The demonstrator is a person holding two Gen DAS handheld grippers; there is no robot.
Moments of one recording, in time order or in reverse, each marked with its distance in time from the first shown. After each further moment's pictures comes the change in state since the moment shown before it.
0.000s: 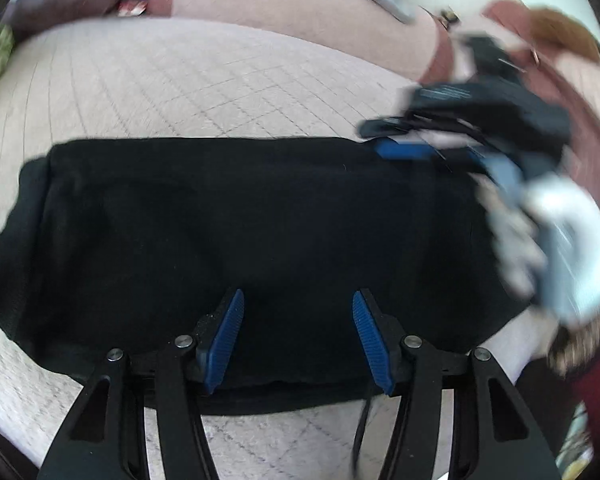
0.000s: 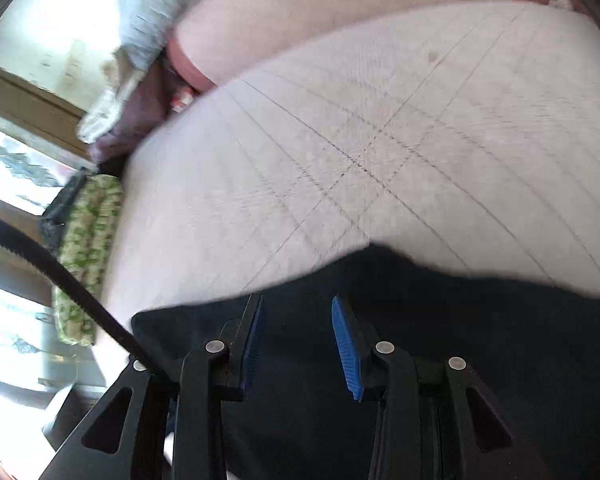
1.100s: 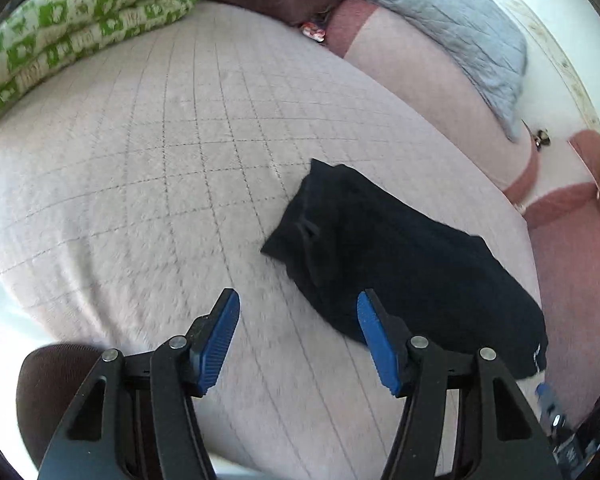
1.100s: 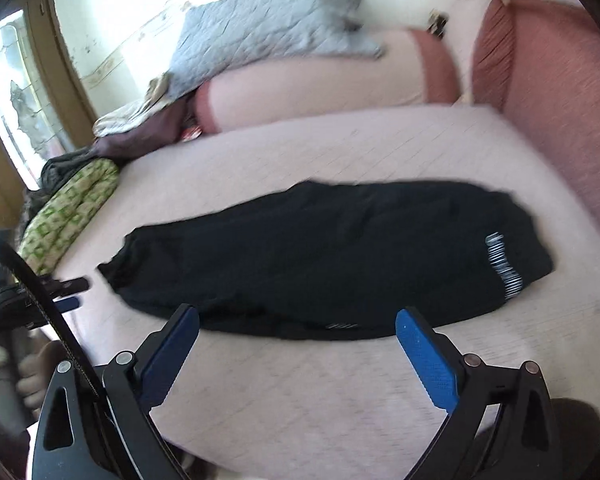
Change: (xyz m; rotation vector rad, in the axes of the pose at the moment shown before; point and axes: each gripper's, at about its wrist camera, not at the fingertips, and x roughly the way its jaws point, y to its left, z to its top) left arm -0.105 0.139 -0.032 -0.443 -0.130 0.135; right arm -0.153 0.020 -0.242 -0.167 -0.371 -0.137
